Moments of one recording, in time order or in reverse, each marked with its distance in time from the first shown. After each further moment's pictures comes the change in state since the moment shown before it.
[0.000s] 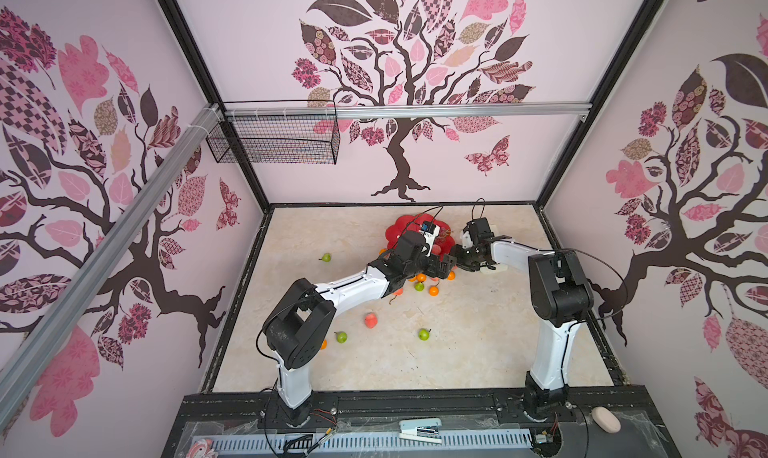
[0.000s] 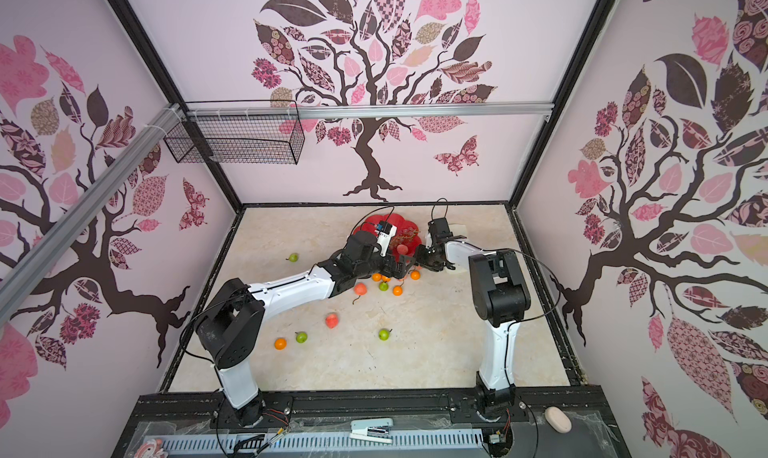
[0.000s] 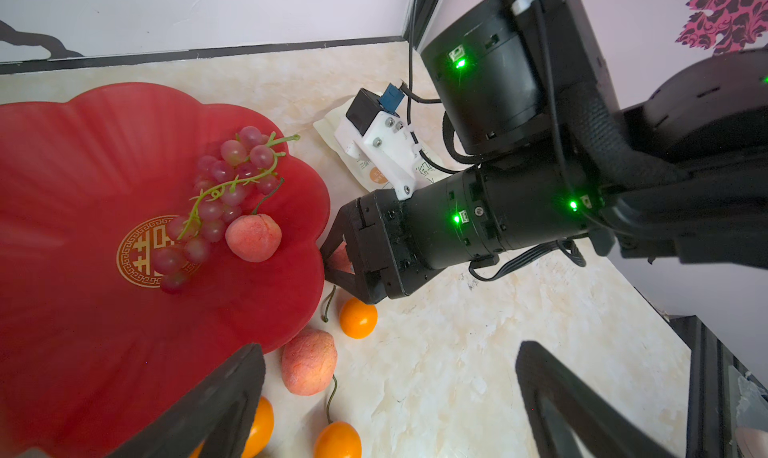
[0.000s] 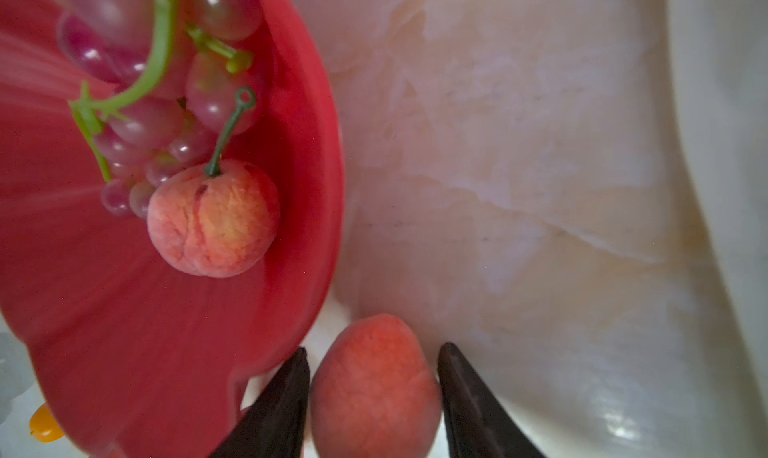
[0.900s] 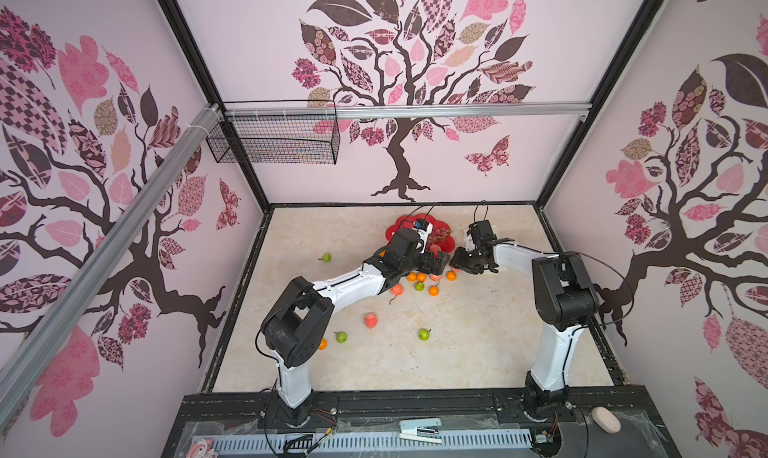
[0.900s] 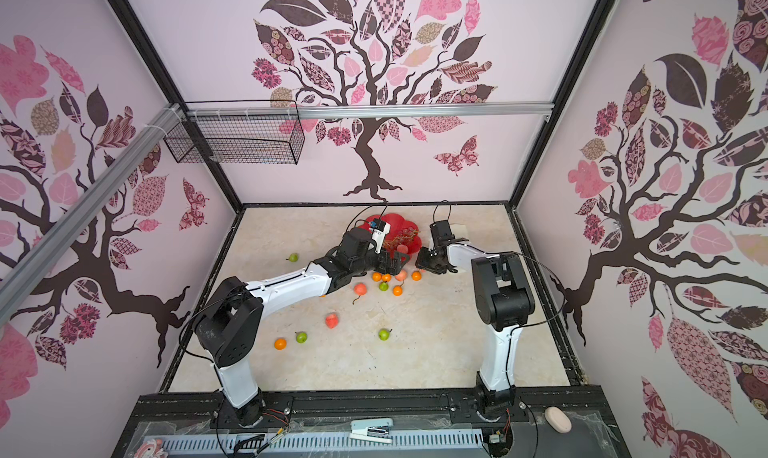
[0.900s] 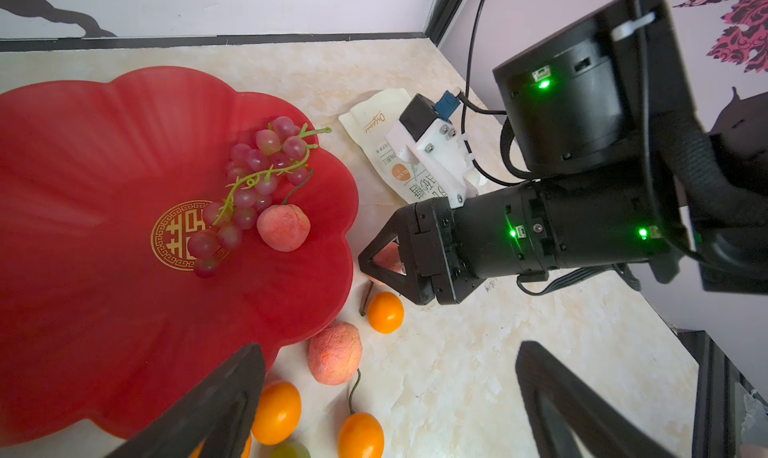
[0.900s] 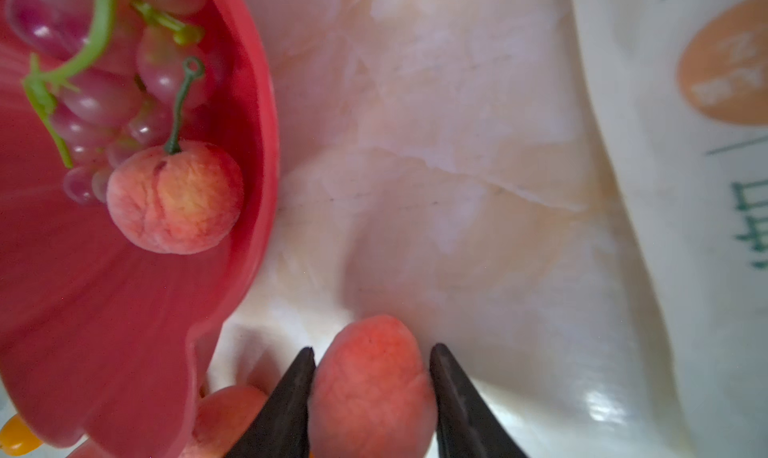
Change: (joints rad) left arm 0.041 0.000 0.001 -0.029 0.016 -0.024; right arm 0.000 -0.055 -0.061 -0.004 0.055 0.012
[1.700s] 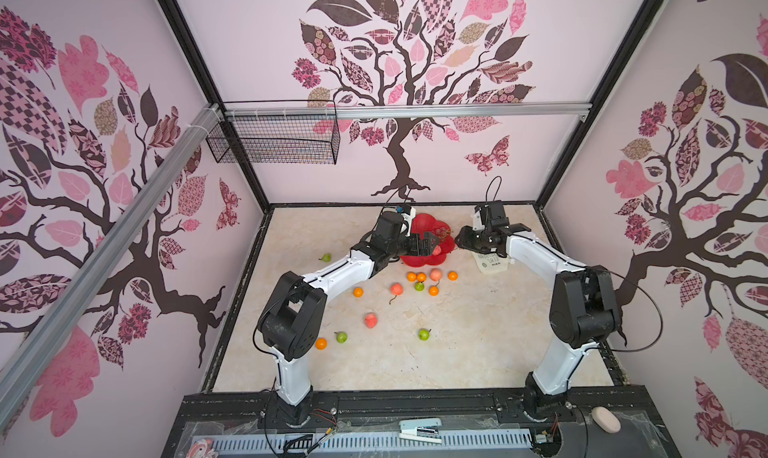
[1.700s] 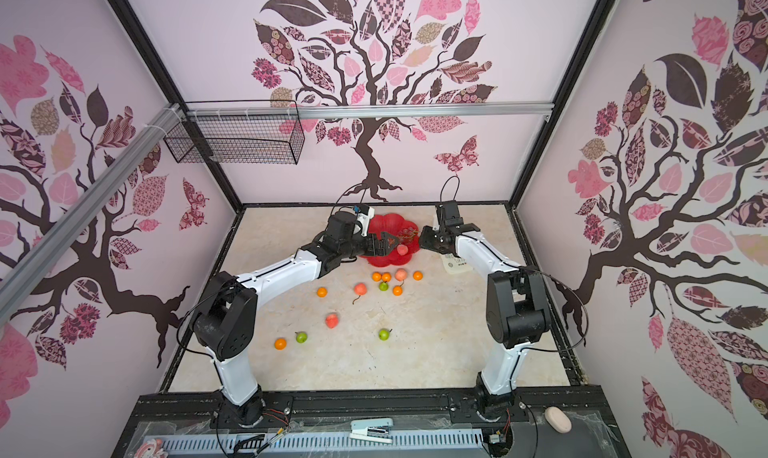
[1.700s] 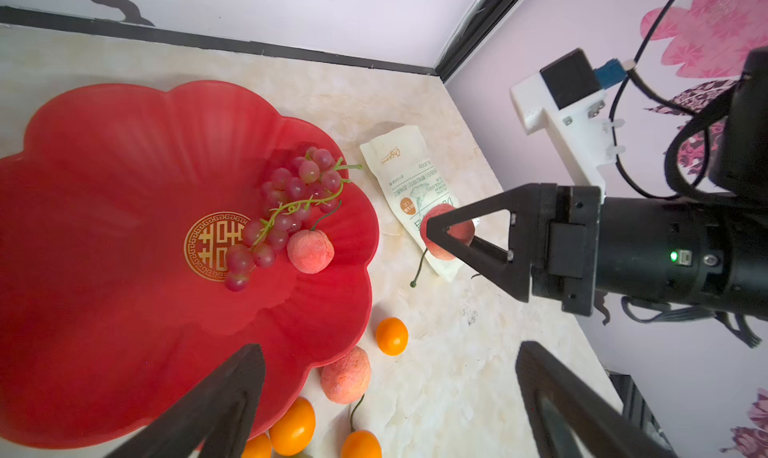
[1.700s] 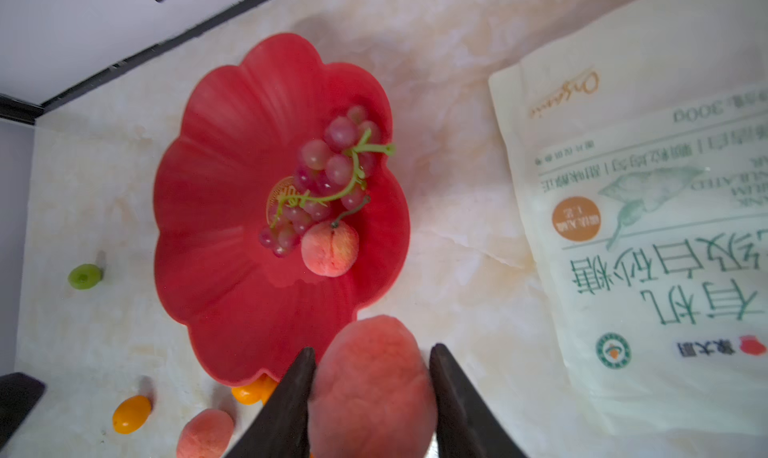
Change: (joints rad) left arm 0.140 0.025 0.098 -0.061 0.163 -0.154; right arm 0.001 -0.141 0.157 -0.090 0.027 -0.032
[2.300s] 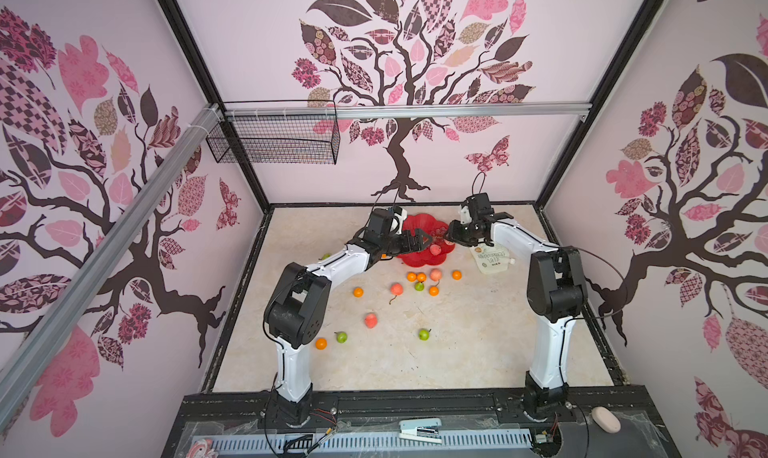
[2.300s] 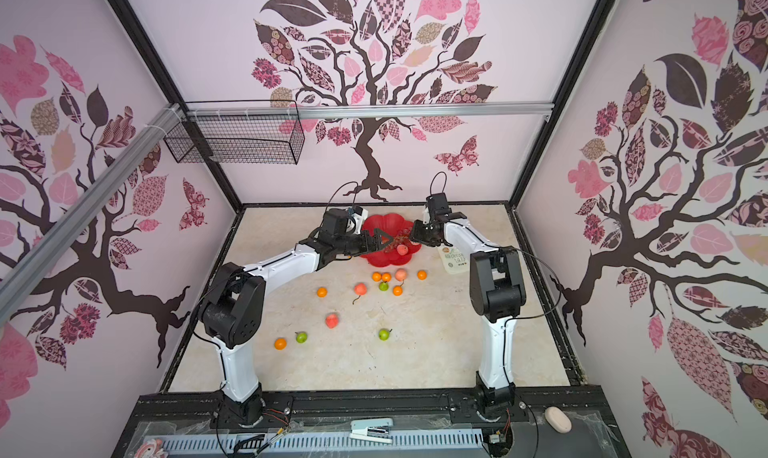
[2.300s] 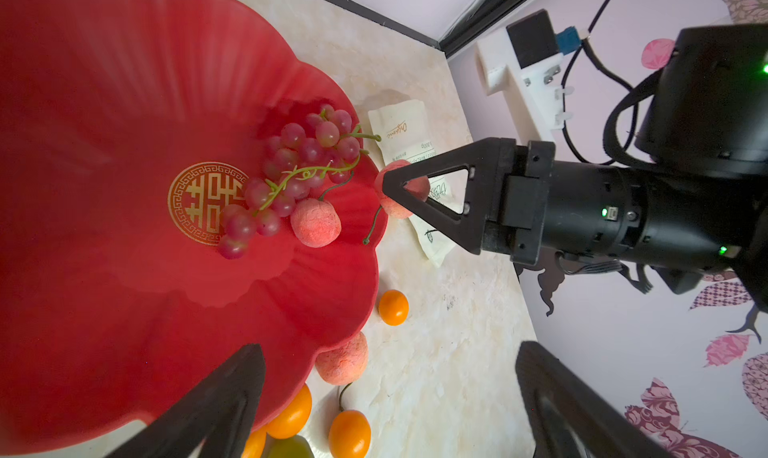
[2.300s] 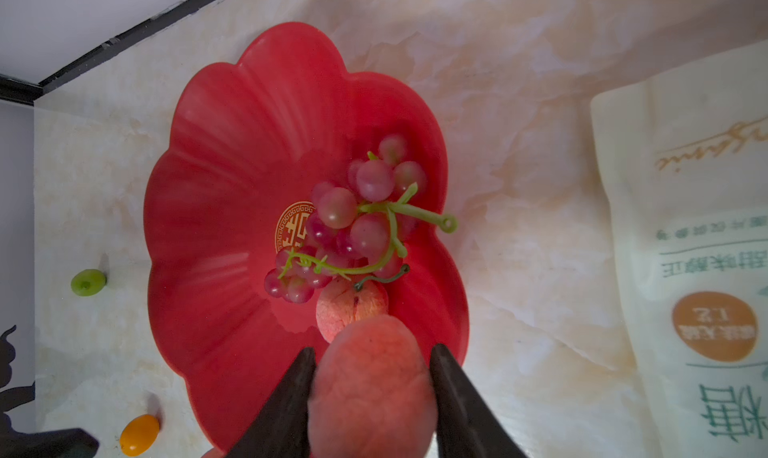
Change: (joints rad) left arm 0.078 0.079 0.032 -0.017 0.174 -0.123; right arm 0.009 0.253 0.238 -0.072 -0.085 -0.012
